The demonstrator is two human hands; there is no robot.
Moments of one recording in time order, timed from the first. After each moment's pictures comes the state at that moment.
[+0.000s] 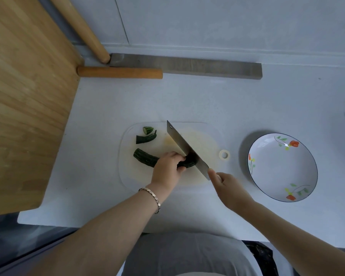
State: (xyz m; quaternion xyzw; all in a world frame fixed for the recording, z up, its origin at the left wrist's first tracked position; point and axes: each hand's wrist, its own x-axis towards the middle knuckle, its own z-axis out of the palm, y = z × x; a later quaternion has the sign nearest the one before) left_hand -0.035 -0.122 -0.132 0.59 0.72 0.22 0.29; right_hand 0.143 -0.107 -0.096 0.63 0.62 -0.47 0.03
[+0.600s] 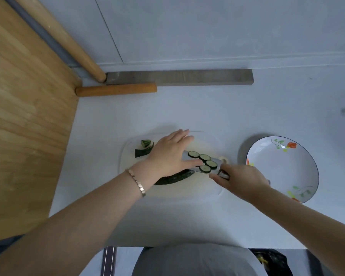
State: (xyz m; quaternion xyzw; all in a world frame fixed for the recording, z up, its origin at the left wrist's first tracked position) left_hand -0.054 -0.060 -0.060 0.75 0.60 0.01 0.28; right_hand 0.161 -0.065 -0.074 0.55 0.80 -0.21 0.14
